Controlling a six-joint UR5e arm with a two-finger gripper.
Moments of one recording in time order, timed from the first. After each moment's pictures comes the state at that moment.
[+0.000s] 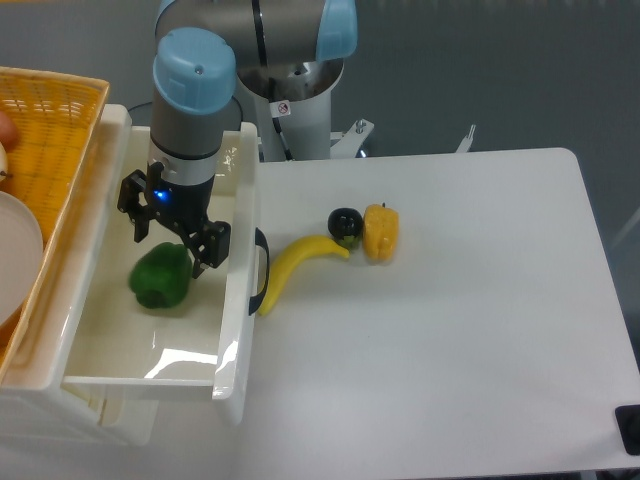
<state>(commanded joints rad) 2.20 -1.71 -1.64 -1.14 1.25 0.63</state>
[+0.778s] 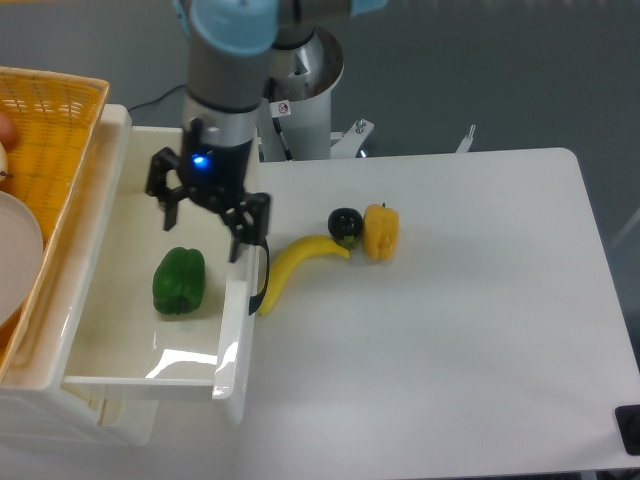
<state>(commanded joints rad) 2.41 -1.64 -1.56 -1.14 1.19 0.63</state>
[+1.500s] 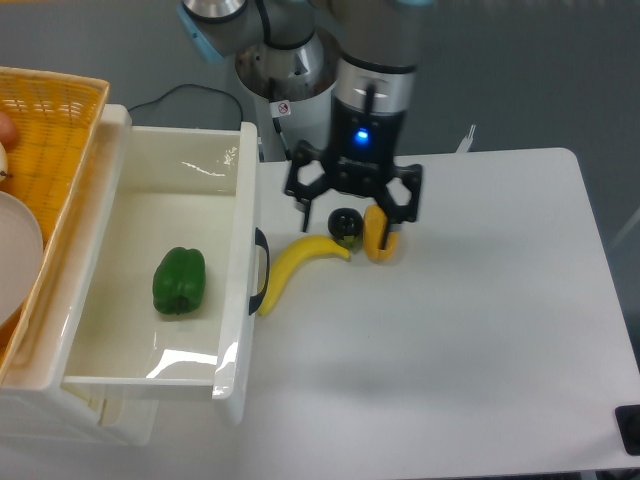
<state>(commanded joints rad) 2.64 -1.73 -1.56 -1.13 1.19 0.67</state>
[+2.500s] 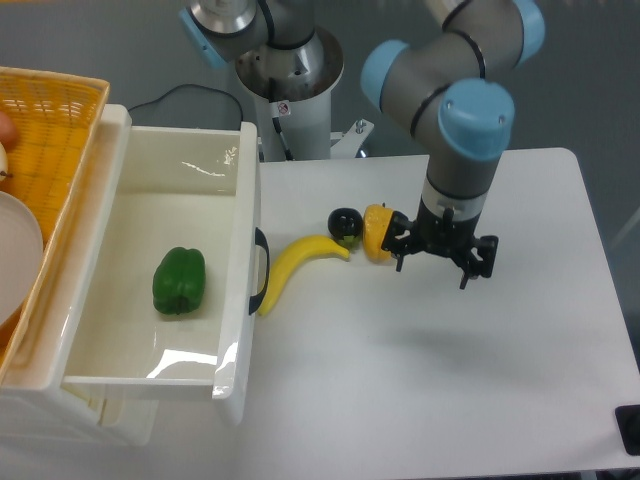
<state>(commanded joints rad) 2.65 -1.95 -1.58 -1.13 1.55 1.14</state>
